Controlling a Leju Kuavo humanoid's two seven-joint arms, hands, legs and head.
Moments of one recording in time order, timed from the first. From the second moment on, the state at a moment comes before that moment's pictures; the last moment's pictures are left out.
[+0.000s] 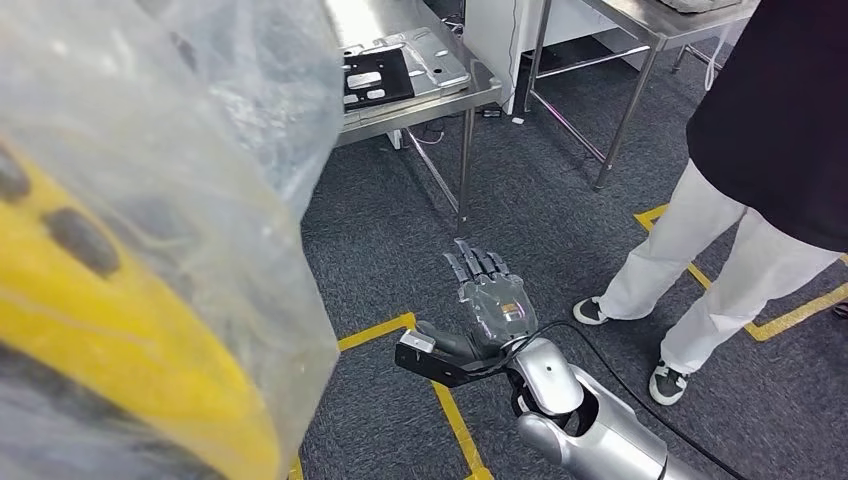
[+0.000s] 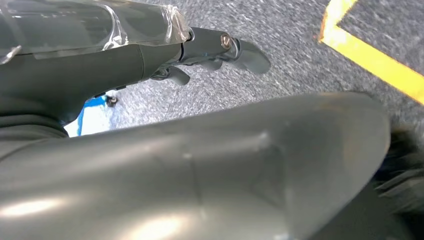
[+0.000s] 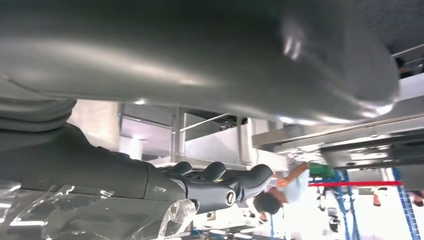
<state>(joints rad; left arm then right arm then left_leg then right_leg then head) -0.17 0.01 -1.19 -0.22 0.66 0.13 0.07 -0.47 -0.28 1.11 -1.59 0.89 -0.03 0.26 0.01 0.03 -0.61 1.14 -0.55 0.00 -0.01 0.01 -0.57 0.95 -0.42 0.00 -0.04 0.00</state>
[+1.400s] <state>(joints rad) -0.12 0.01 -1.13 -0.22 0.75 0.19 0.00 -0.07 -0.12 0.64 -0.45 -0.18 -0.26 0.06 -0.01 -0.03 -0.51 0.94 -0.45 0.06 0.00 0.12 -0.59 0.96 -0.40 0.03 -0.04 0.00</state>
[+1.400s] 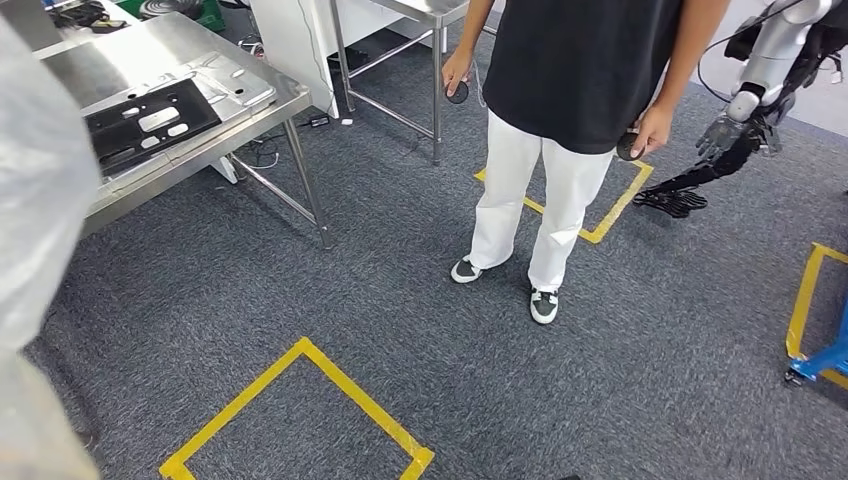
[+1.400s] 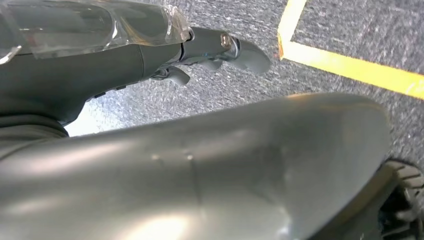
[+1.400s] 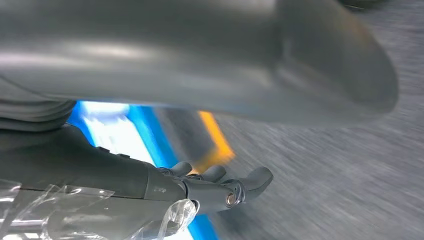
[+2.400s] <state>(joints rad) -0.13 0.00 -1.09 -0.22 0.79 0.20 -0.01 -0.06 -0.01 0.46 -0.25 -0.28 -0.26 0.01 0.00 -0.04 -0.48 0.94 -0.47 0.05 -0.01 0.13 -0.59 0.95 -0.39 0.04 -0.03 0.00</state>
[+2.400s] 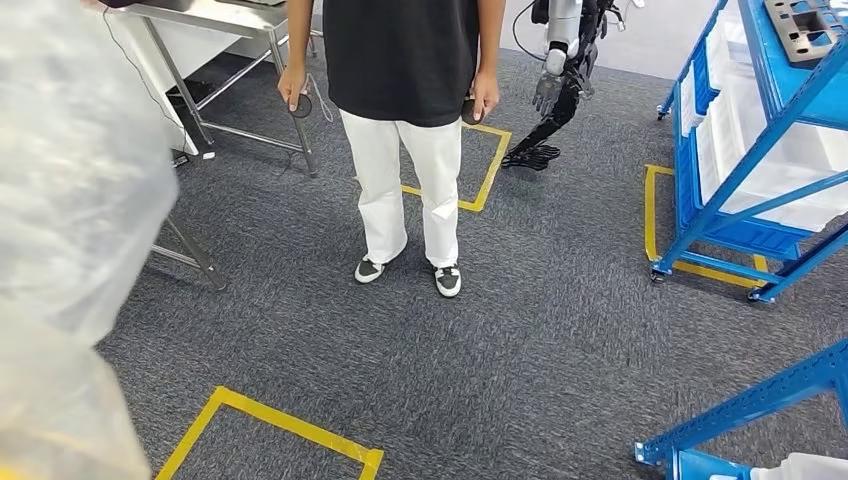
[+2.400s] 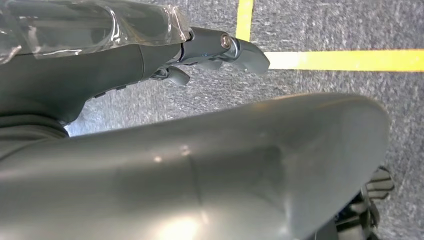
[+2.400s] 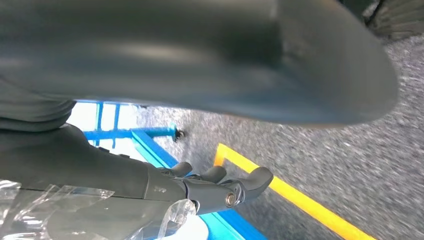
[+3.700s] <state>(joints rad) -0.11 0.00 -1.09 -0.22 0.78 0.21 -0.01 -0.07 0.00 0.44 -0.23 -0.32 -0.27 0.01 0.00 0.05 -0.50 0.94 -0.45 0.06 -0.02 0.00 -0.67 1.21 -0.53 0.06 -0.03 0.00</state>
